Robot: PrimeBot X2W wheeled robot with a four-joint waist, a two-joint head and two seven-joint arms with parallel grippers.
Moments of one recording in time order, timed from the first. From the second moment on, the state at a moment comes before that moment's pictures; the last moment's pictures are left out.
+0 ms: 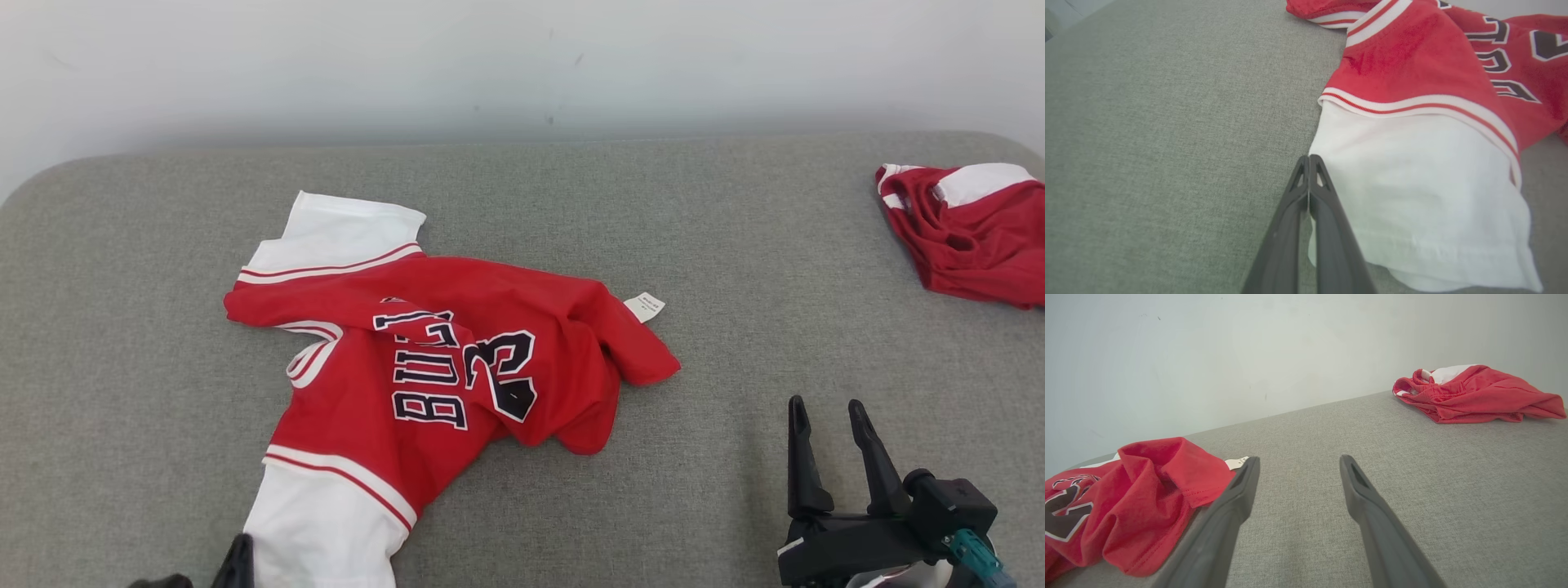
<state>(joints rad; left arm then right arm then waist) -0.05 0.39 -0.37 0.32 -0.70 0.14 -0.22 -0.08 -0.05 -0.11 0.24 0.20 0.13 -0.26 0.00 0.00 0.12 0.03</state>
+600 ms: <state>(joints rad) 0.01 0.30 -0.16 0.09 -0.55 0.16 -0.26 -0.06 -0.05 -0.10 0.26 0.20 0.13 -0.26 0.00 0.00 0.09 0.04</state>
